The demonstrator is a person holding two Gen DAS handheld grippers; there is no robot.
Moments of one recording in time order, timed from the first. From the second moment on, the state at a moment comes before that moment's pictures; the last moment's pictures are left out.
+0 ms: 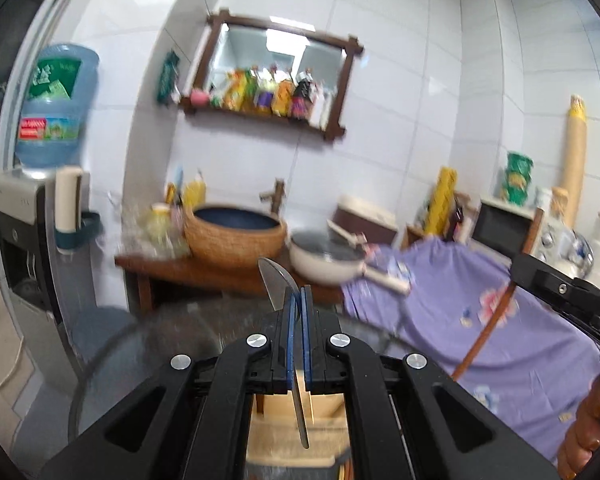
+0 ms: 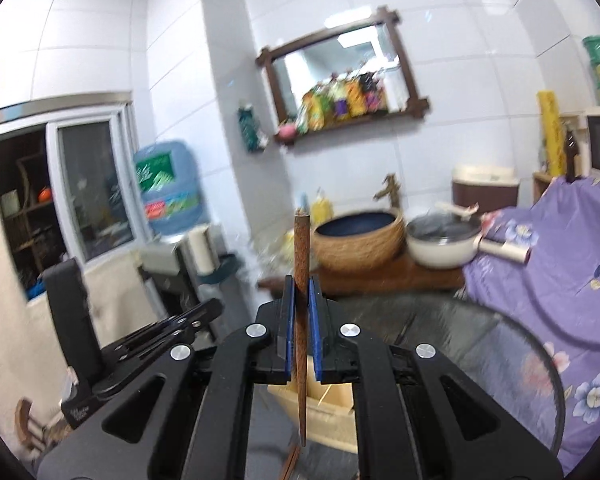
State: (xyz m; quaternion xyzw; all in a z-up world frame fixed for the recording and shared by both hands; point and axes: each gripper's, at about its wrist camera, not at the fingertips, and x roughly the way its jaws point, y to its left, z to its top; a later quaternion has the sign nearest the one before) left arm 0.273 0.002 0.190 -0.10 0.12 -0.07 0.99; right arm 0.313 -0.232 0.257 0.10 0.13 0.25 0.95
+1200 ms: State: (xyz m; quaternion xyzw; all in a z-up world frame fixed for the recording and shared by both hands) left arm 0.331 -0.017 0.070 -0.07 0.19 -0.06 0.98; right arm 0.383 -0.210 0.133 0.09 0.18 0.18 0.96
